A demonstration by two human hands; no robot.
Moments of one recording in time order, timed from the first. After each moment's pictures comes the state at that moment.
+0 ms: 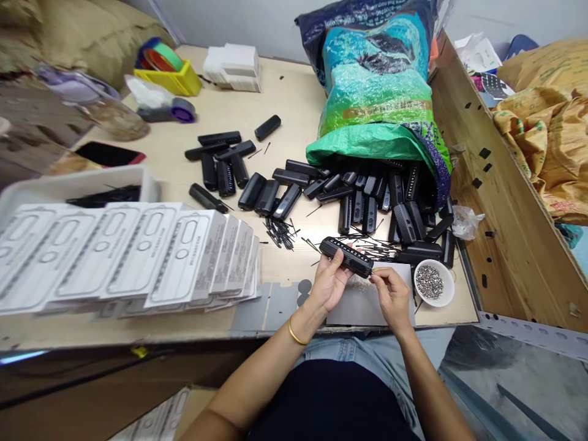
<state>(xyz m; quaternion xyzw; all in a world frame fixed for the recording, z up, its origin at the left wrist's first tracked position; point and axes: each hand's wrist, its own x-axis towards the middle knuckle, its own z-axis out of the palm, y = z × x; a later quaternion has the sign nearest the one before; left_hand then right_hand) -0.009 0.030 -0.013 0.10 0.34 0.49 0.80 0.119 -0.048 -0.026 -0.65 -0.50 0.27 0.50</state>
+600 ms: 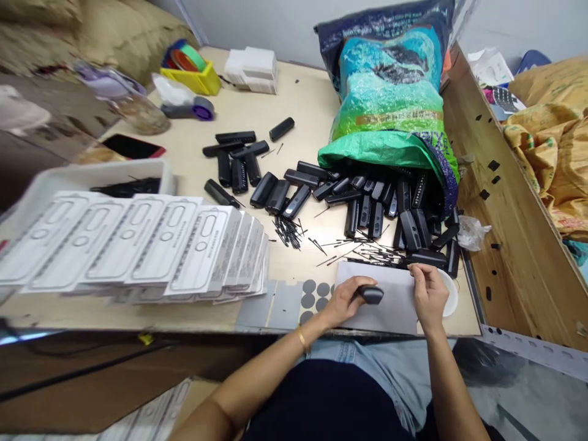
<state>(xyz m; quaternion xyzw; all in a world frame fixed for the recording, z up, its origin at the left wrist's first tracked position) -0.030 0.013 -0.029 0.54 0.29 0.40 0.69 0.172 -0.048 -0.013 -0.74 -0.49 0.09 0.44</state>
